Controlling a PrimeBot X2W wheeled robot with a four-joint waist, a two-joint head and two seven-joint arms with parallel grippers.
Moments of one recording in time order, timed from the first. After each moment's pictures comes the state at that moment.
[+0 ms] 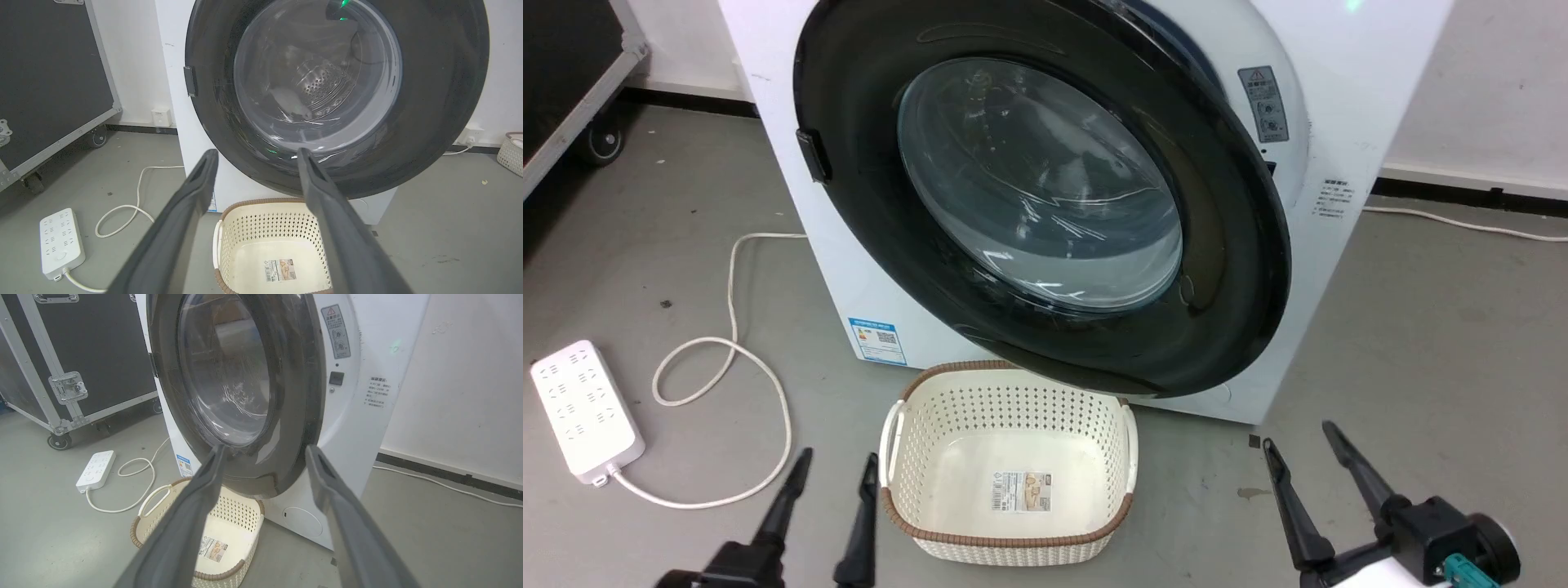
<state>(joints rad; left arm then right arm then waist) 0.11 0.20 -0.11 0.01 -0.22 -0.04 -0.26 0.03 -0.06 0.07 0.11 0.04 0.13 -0.26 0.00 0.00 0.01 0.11</state>
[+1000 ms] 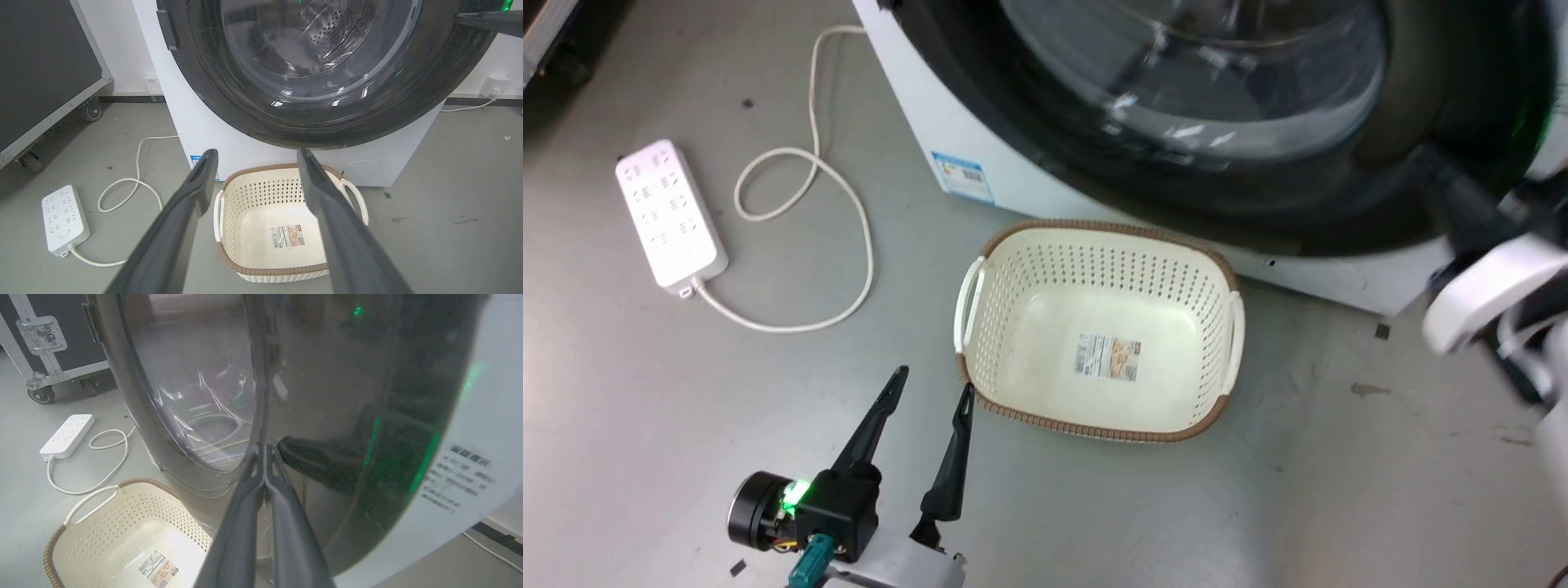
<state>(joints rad) -0.04 0.08 -0.18 0.02 -0.05 -0.09 -0.26 -0.66 -0.40 0.21 0.49 0.23 0.13 -0.15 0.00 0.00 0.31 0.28</state>
